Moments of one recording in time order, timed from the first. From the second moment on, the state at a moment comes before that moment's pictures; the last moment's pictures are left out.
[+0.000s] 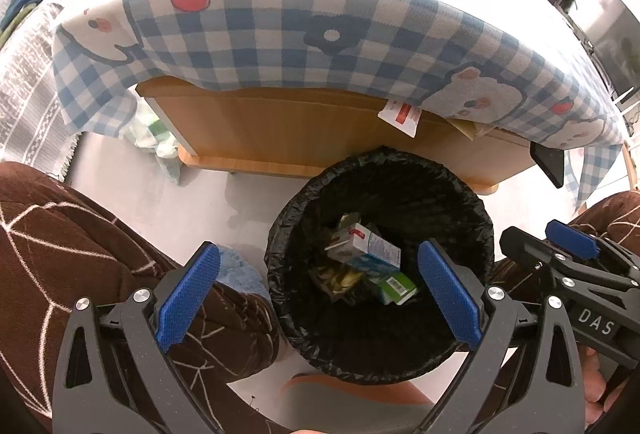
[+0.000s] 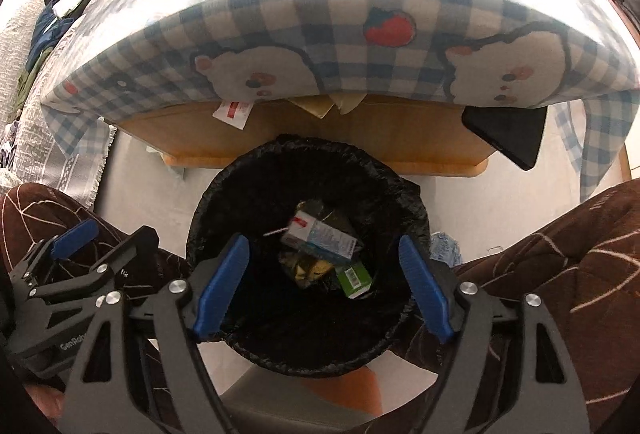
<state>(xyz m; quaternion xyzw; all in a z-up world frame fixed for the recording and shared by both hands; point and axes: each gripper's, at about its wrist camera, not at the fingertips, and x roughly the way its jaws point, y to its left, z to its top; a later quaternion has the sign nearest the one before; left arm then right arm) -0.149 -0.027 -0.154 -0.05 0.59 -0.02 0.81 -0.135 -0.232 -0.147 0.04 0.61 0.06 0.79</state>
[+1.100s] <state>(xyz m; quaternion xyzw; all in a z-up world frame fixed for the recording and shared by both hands) -0.100 -0.038 -0.037 -0.06 0.50 -0.04 0.86 -0.105 -0.309 -0.011 0.04 0.47 0.00 0.88</state>
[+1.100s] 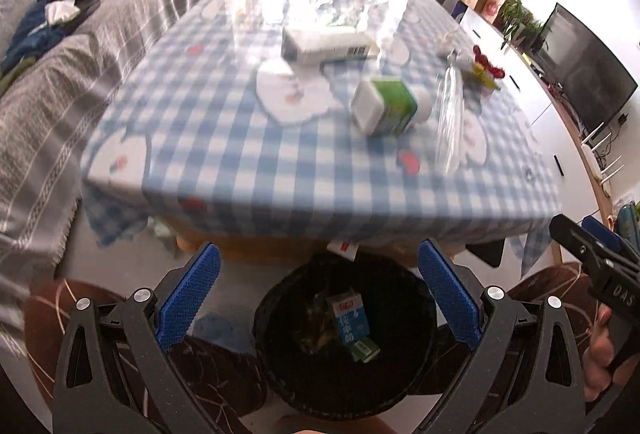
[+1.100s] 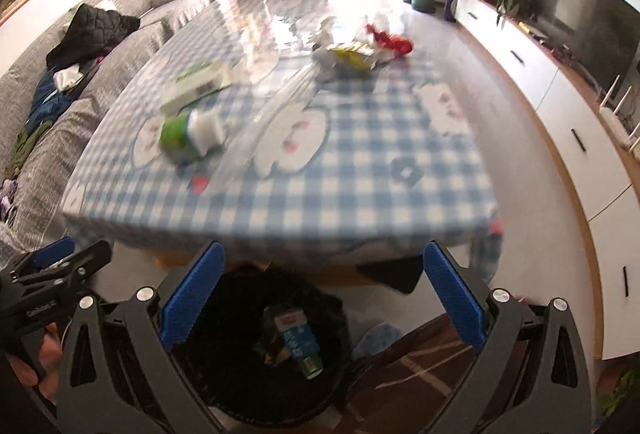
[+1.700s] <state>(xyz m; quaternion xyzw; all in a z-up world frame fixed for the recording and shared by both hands) 0.005 -0.036 -0.002 -0.06 0.49 -0.06 0.87 -0.013 -0.381 0.015 0.05 0.45 -0.05 0.89</state>
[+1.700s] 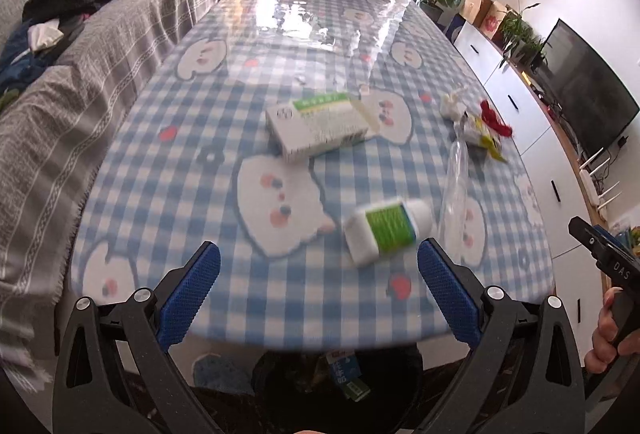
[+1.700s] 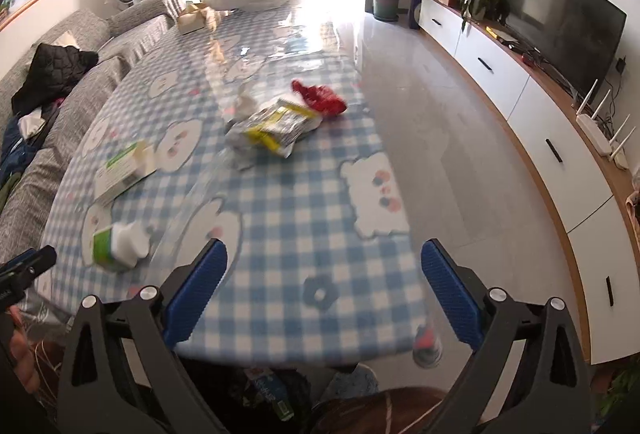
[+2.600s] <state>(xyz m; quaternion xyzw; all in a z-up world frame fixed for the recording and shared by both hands) 0.146 -0.039 -0.038 0.01 0.50 -0.11 0.86 0.134 -0.425 -0.016 0.06 0.48 -0.08 0.87</state>
